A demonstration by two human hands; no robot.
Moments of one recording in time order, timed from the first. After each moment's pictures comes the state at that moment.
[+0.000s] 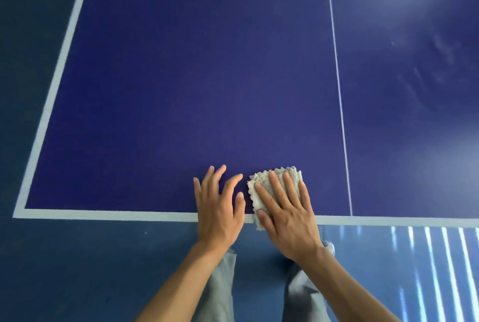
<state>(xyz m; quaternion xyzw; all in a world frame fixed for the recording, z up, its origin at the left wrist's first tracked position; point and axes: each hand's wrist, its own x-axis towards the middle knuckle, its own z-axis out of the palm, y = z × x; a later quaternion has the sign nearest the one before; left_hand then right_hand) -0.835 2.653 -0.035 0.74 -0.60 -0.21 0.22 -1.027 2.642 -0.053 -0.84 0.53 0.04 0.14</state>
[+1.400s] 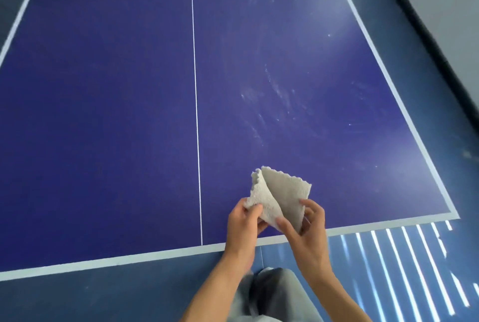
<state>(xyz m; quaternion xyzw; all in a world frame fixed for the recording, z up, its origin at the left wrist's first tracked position) -1.251 2.566 0.111 0.60 -0.17 -0.67 0.41 -1.390 2.600 0.098 -0.38 0.68 -0.41 0.48</state>
